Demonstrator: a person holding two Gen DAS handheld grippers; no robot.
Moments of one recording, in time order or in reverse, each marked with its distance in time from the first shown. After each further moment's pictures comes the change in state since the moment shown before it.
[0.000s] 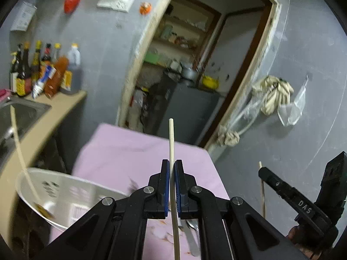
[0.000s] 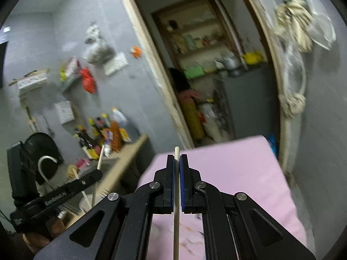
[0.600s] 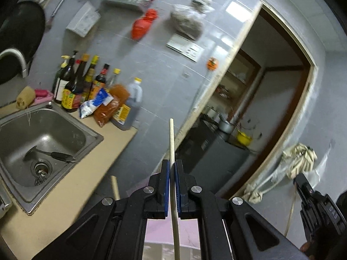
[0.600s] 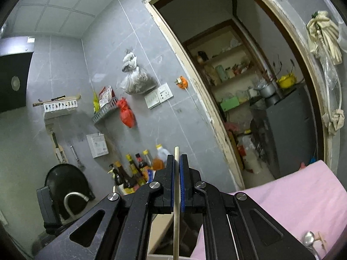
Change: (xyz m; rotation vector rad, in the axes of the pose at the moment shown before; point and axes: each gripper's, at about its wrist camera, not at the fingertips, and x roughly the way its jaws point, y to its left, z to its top) left arm -0.045 0.164 0.062 -0.242 -0.264 0.142; right arm 0.056 0.134 0.002 0.034 -0.260 0.176
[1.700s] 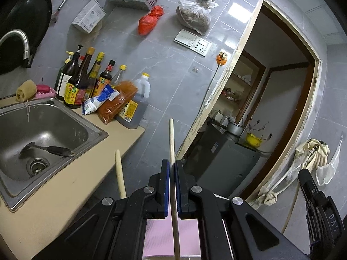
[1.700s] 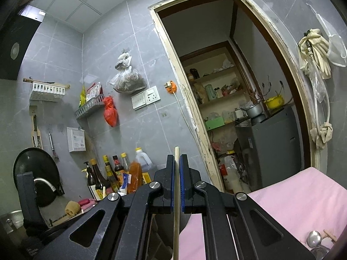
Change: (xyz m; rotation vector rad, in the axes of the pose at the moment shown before) left arm 0.045 0.016 -0.051 0.034 -0.060 0.037; right arm 0.020 -0.003 -0.061 -0.113 -0.134 -0.120
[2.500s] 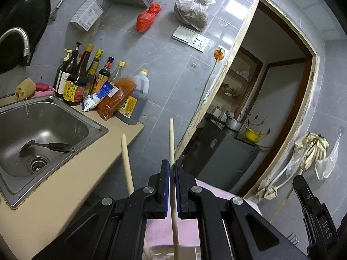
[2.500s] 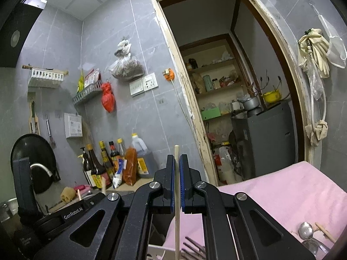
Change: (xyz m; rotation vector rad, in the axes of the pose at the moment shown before) left arm -0.005 0.003 -0.008 0.026 0.026 -0.011; right arm -0.010 -0.006 -0.014 -0.037 0.086 -0.022
